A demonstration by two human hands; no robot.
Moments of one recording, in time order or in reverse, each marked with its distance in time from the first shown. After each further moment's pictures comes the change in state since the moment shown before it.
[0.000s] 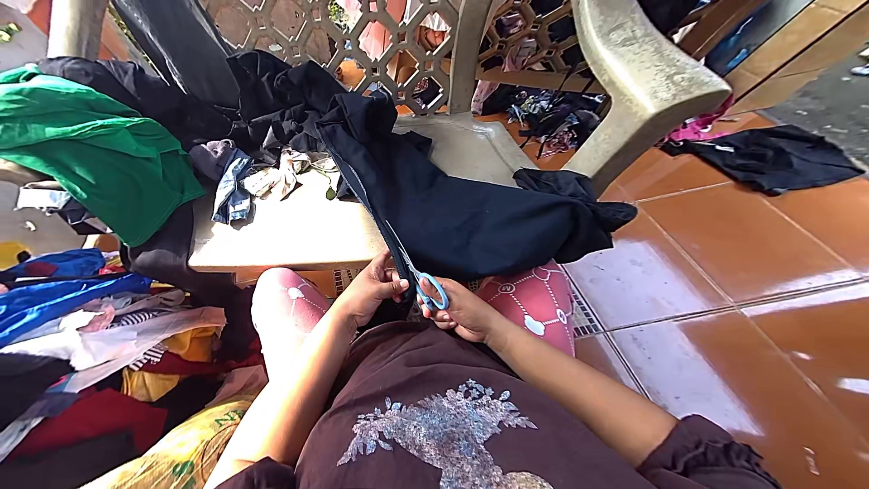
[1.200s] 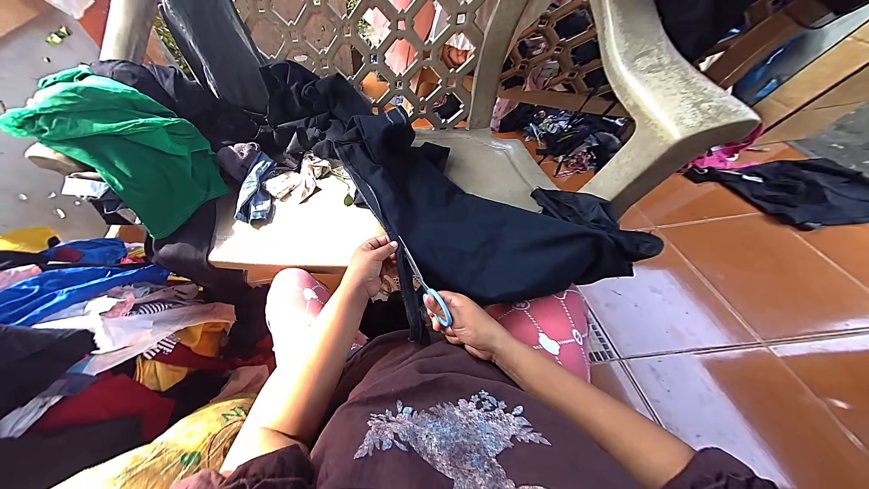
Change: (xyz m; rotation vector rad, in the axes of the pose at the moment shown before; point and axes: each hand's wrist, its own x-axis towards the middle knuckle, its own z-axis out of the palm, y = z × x) left_hand 0.032 0.029 -0.013 -0.200 0.551 0.005; right_hand 0.002 0.003 0.012 -0.128 0.137 0.043
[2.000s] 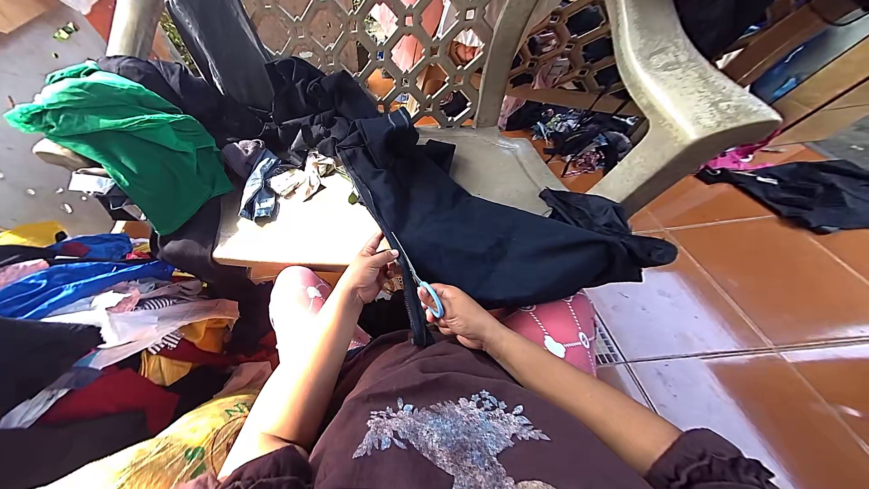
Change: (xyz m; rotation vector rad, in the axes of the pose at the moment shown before) left_hand -0.005 -0.005 -0.021 -0.012 -0.169 -0.038; right_hand 0.018 -0.006 0.008 -0.003 -0.034 0.003
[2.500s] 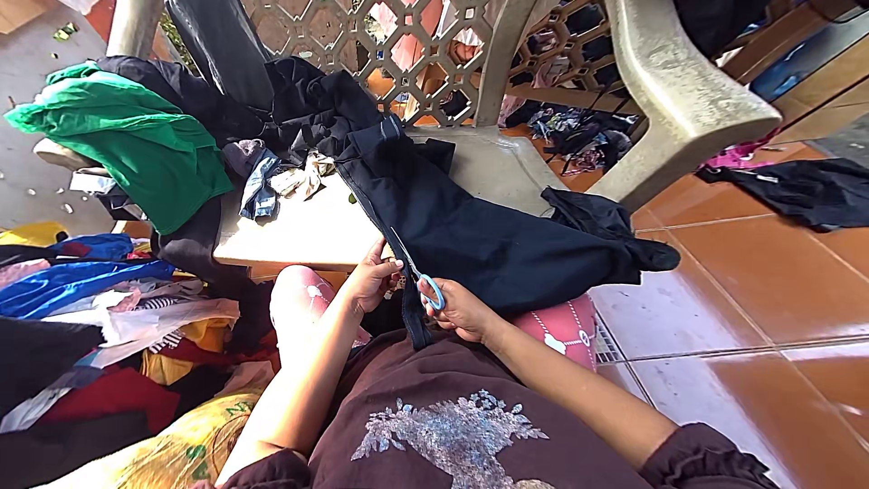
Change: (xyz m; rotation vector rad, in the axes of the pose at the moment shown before) left_hand -0.004 -0.016 -0.008 -0.002 -0.149 0.026; right_hand 0.004 -0.004 -0.002 0.029 -0.024 0.000
